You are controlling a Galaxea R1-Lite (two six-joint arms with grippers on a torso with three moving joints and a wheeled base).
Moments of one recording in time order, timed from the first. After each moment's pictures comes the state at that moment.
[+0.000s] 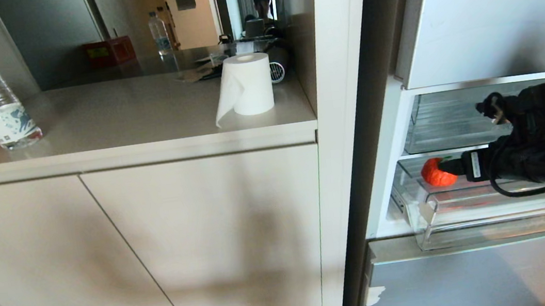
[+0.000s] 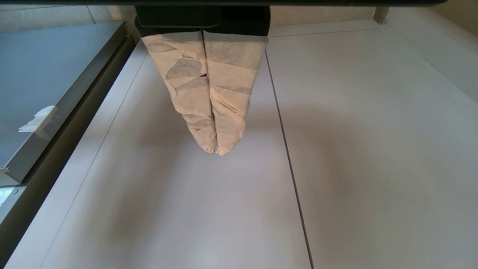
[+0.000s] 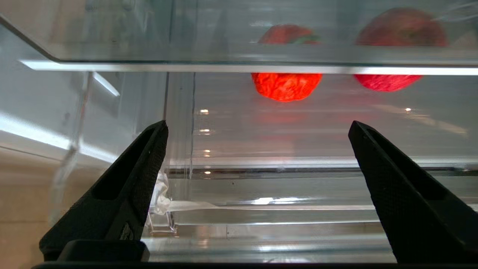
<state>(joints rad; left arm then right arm) 0.00 0.00 0.00 0.00 0.00 0.02 0.04 1.71 -0.93 -0.28 -0.07 0.01</state>
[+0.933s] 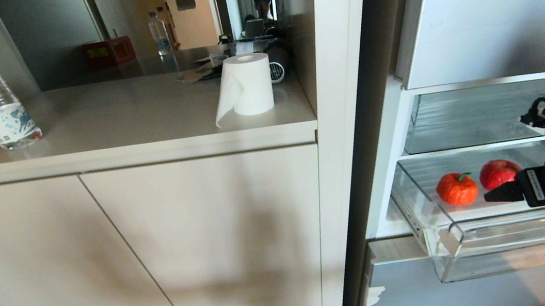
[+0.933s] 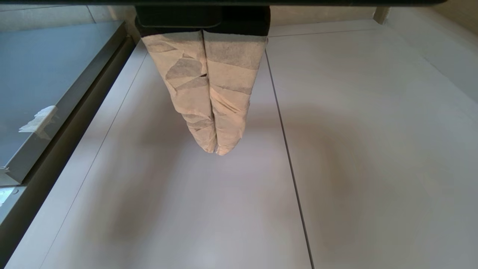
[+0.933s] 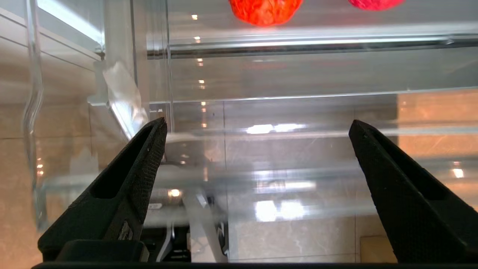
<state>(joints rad) 0.00 0.00 0.00 0.00 0.00 0.02 -0.02 1.51 -1.00 0.30 -0.04 0.02</state>
